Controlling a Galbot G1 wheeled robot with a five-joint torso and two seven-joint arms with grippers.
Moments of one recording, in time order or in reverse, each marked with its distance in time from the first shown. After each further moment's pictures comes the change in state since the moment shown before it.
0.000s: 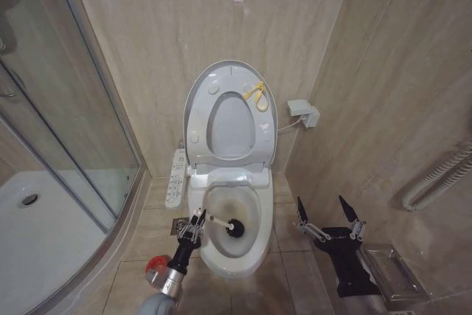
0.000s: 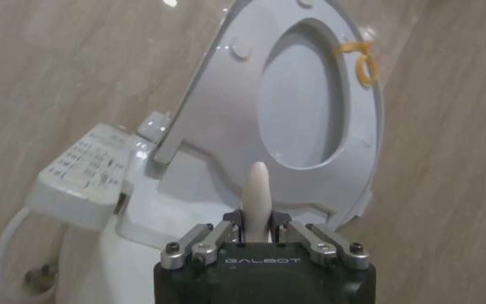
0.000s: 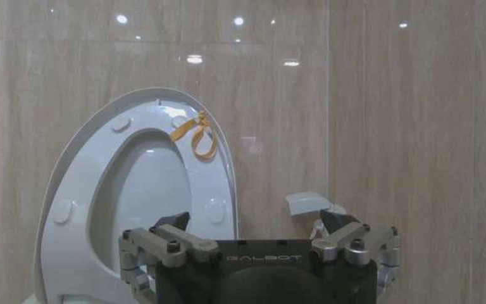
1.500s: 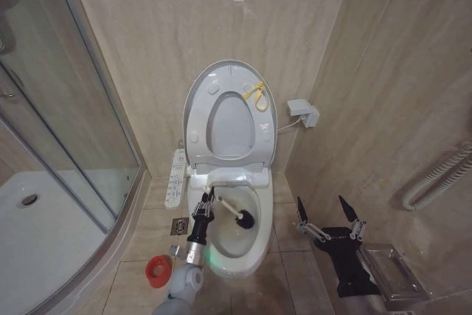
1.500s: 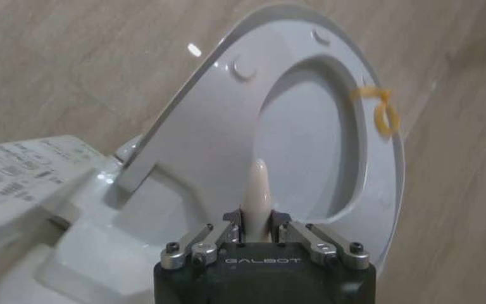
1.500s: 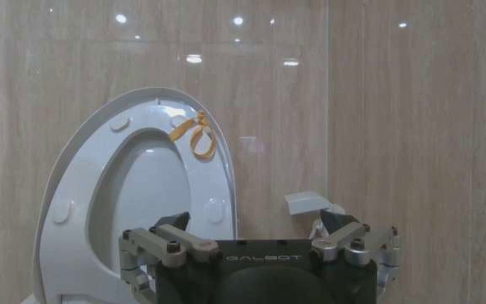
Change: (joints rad) left arm -0.211 -0.179 0.041 0.160 -0.086 -0.075 0.001; right arm 0.000 0.000 0.000 0.000 0.000 0.000 0.000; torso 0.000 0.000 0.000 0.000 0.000
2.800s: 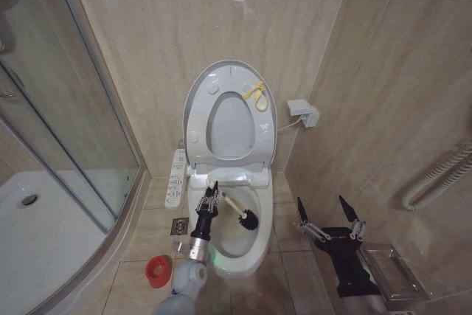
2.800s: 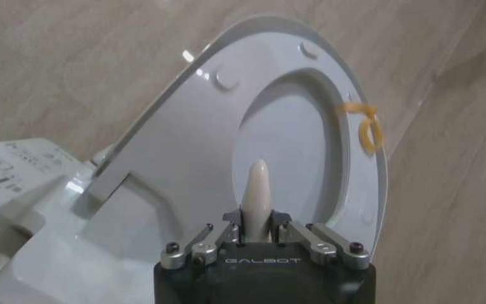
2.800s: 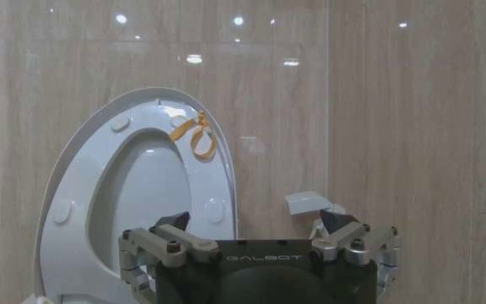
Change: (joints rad) left arm -0.012 -0.011 0.017 -0.007 0.011 -0.001 0.012; right arm 0.000 0.000 0.000 0.000 0.000 0.000 0.000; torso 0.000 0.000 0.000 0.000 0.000
